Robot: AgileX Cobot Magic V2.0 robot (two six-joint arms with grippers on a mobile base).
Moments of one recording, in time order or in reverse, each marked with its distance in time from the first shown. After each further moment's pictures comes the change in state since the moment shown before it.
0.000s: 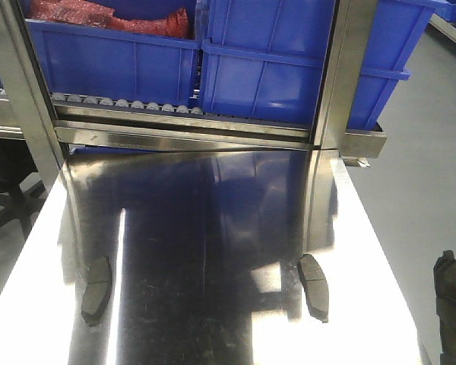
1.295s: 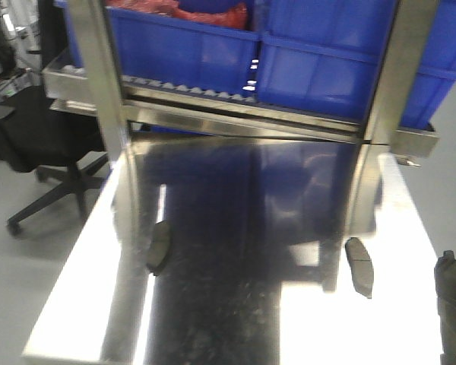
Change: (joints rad) left arm 0.000 0.000 0.000 0.000 0.000 0.000; right arm 0.000 0.000 0.000 0.000 0.000 0.000
